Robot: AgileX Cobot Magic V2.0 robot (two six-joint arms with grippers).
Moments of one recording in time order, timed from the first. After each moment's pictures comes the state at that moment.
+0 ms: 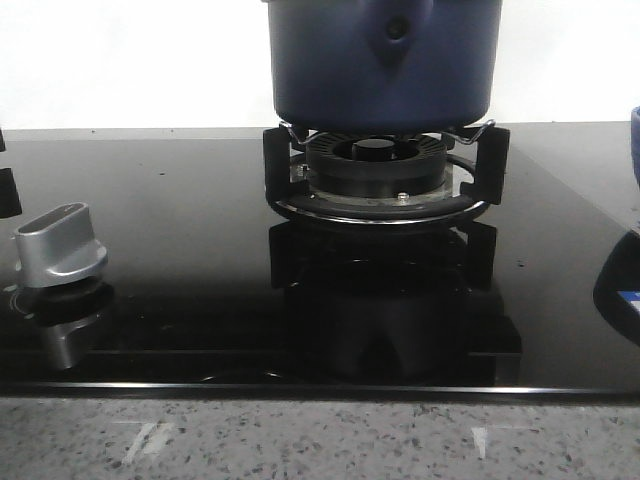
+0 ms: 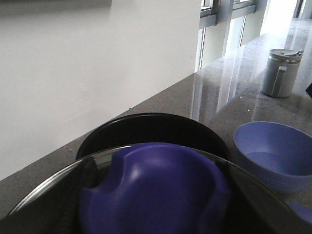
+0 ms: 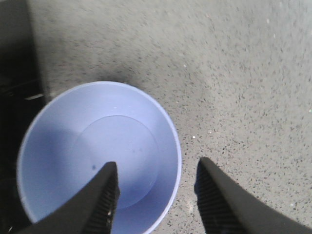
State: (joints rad) left arm -0.30 1.28 -1.01 -1.66 0.69 1.76; right arm -0.21 1.06 -1.20 0.00 1.18 0.17
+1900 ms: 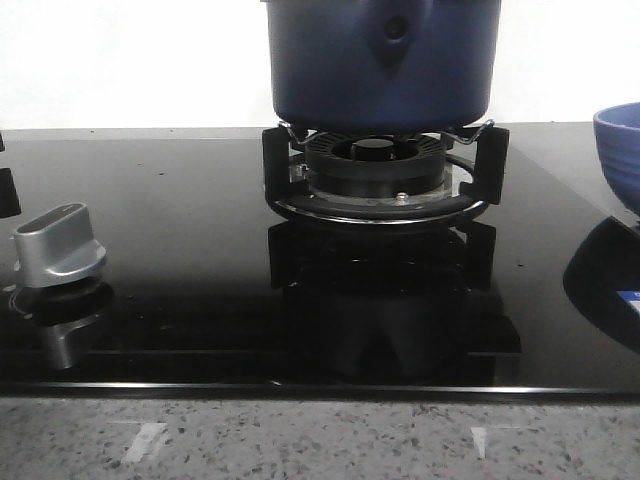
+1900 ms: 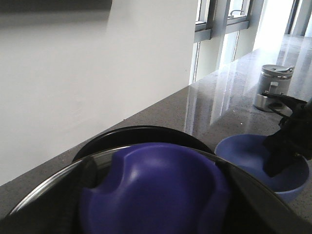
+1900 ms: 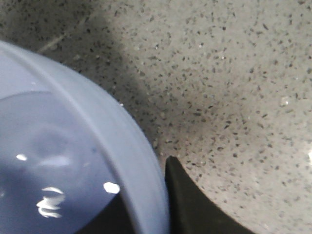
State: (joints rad) left arm -0.30 1.28 -1.01 -1.72 0.71 1.78; right arm -0.27 1.31 -0.95 0.18 0.94 0.20
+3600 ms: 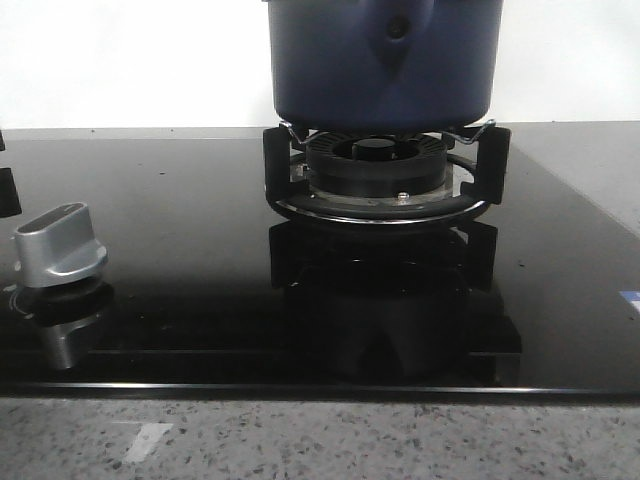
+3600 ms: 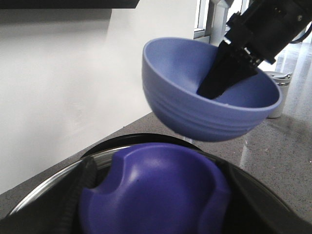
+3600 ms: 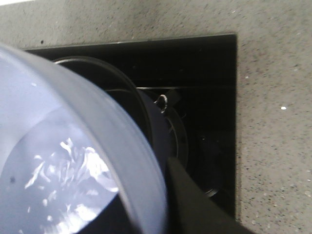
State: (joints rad) left arm -0.30 1.27 -1.01 -1.75 0.72 1.80; right arm 0.11 1.56 -1.83 0.23 1.27 0.17
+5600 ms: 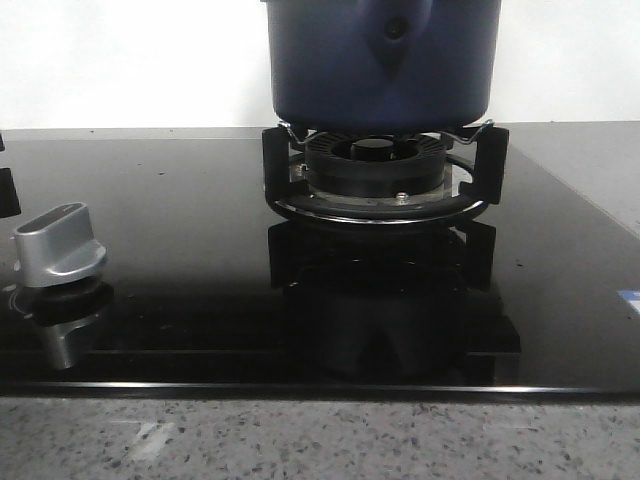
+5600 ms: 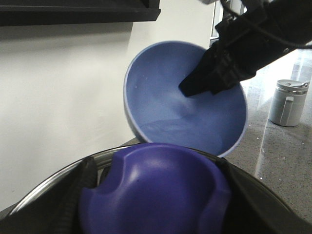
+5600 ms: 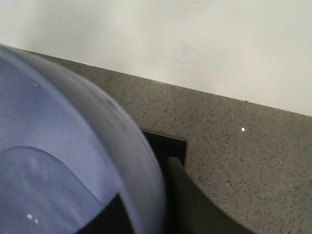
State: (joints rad) left arm -0.21 1.25 -1.01 -1.75 0.76 1.80; right arm 0.42 1.62 -1.83 -0.42 1.03 0.28
